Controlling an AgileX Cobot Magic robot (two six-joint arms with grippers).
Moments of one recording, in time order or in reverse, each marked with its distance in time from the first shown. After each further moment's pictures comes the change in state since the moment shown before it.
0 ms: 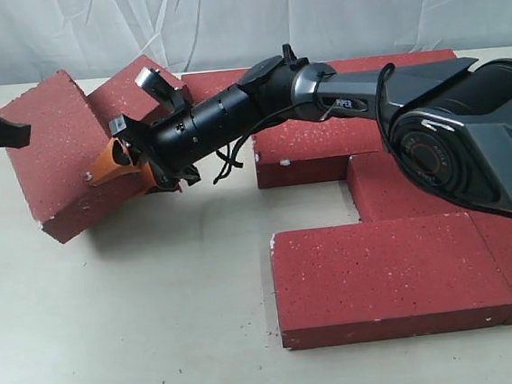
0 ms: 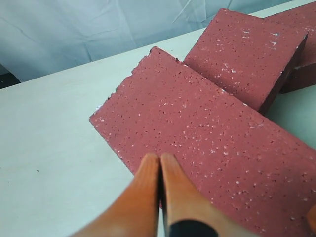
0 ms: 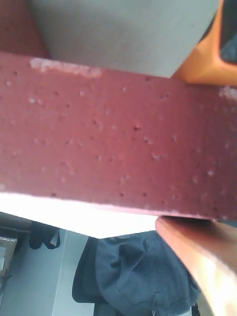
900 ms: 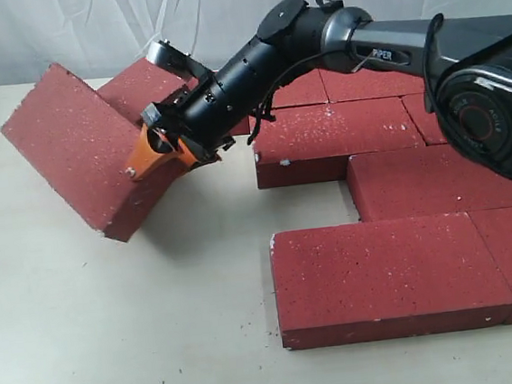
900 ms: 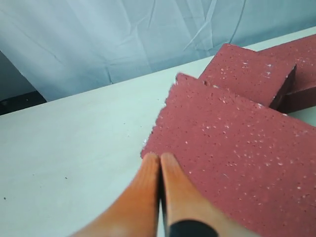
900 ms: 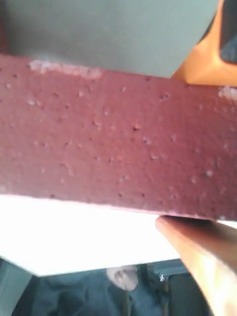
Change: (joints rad) left arm 0.000 -0.211 0.005 -0.002 0.119 0.000; right arm -0.054 -0.131 0.000 -0.345 0.140 0.019
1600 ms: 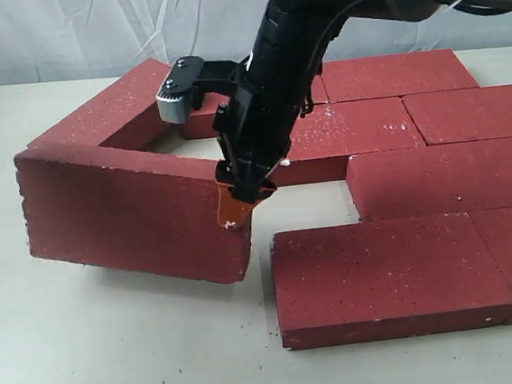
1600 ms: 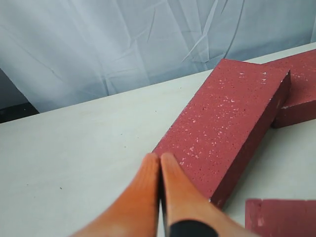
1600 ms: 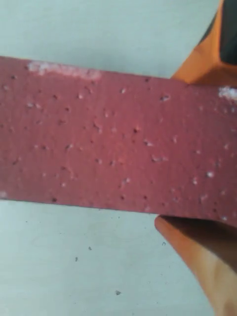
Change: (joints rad) left arm 0.000 -0.010 0.029 -0.026 -0.076 0.000; right arm 0.092 -0.421 0.353 -0.577 0.004 -0.312
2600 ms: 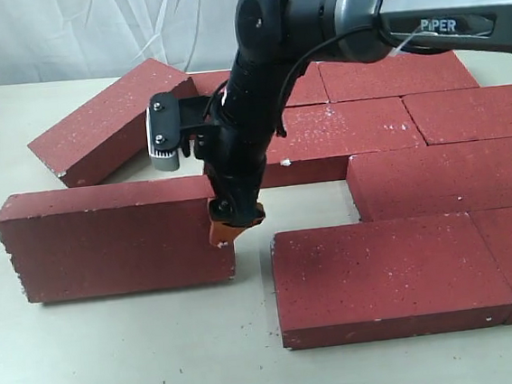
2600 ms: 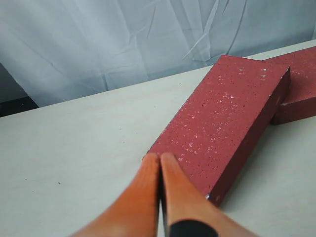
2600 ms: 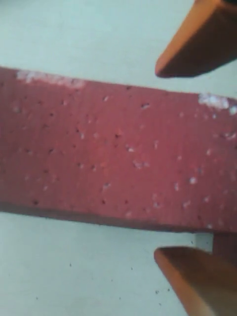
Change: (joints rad) left arm 0.000 0.000 0.000 -0.008 0.017 0.000; right arm 0.057 0.088 0.000 -0.075 -0.207 -0.248
